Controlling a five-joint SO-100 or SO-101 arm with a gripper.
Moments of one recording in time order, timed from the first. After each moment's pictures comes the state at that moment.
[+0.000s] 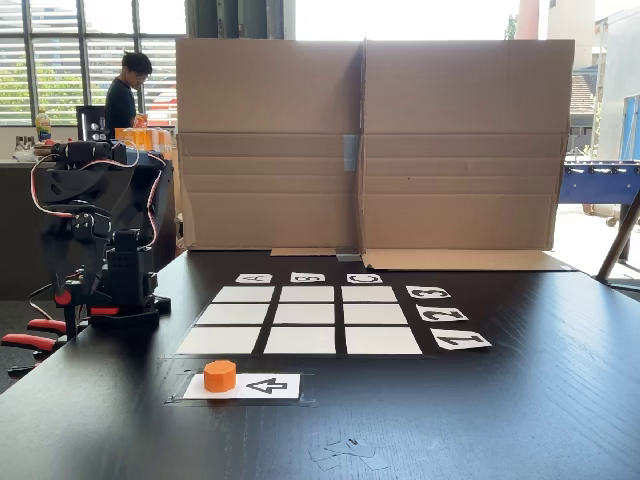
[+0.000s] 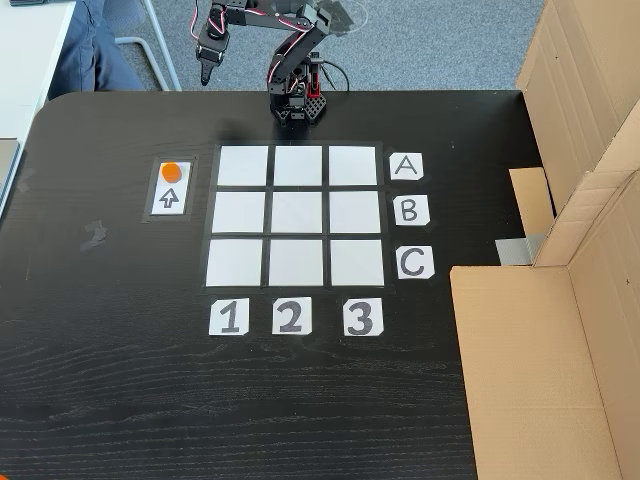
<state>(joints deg) 94.4 122.8 119.8 82.1 -4.7</state>
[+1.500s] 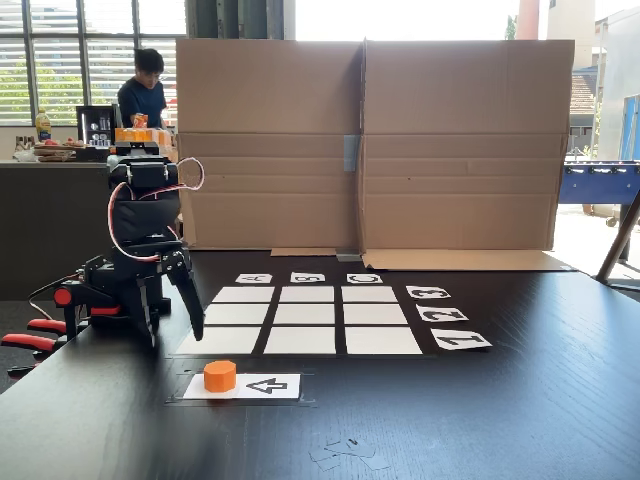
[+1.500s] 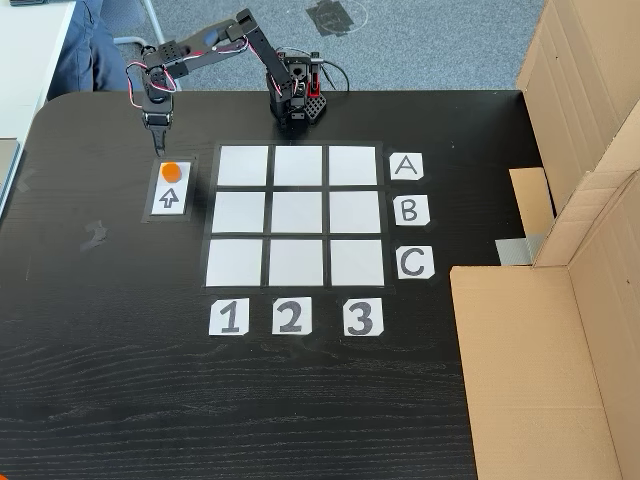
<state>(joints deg) 62.8 64.1 67.5 82.4 14.2</state>
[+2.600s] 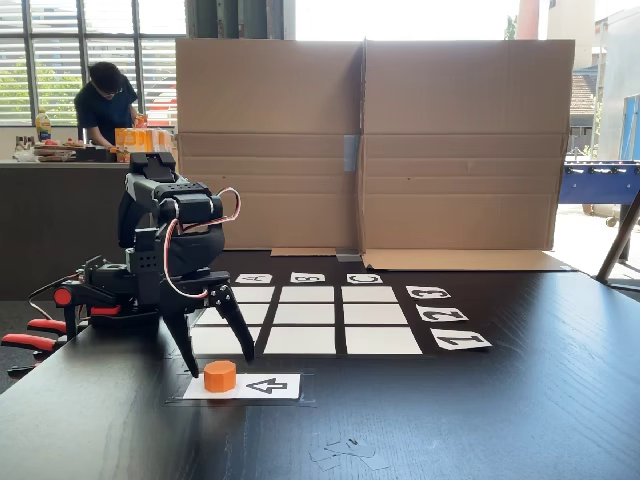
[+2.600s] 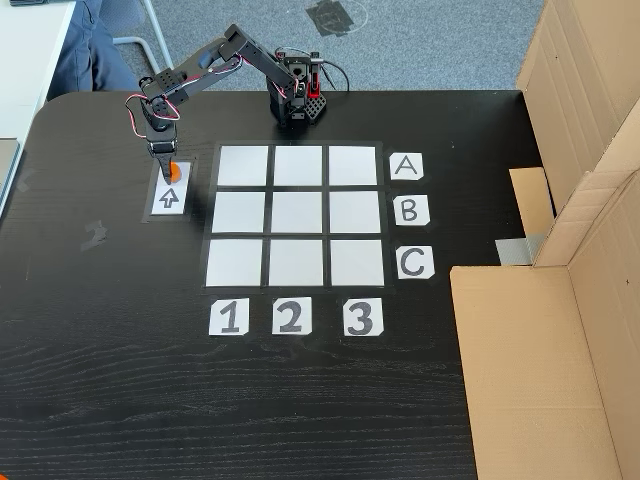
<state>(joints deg) 56.3 52.9 61.2 81.1 15.7</state>
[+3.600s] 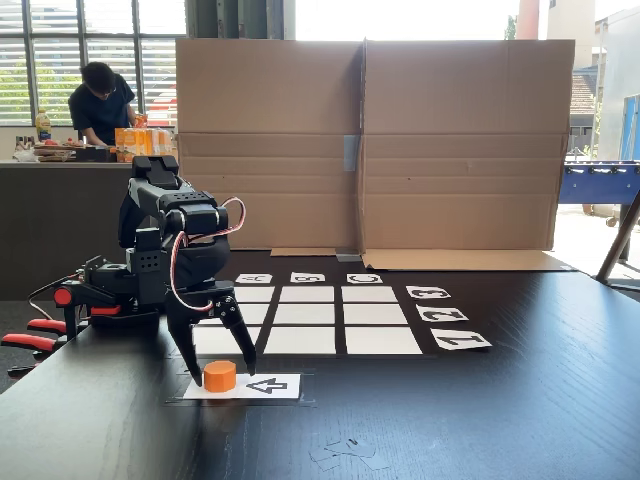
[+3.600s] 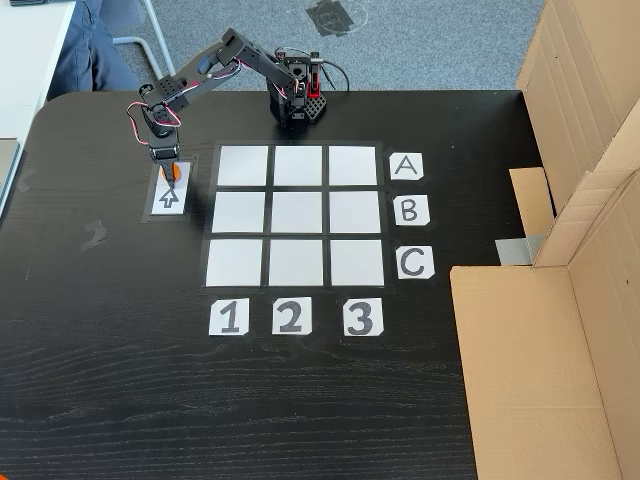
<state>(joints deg) 55.4 49.8 59.8 81.1 16.3</state>
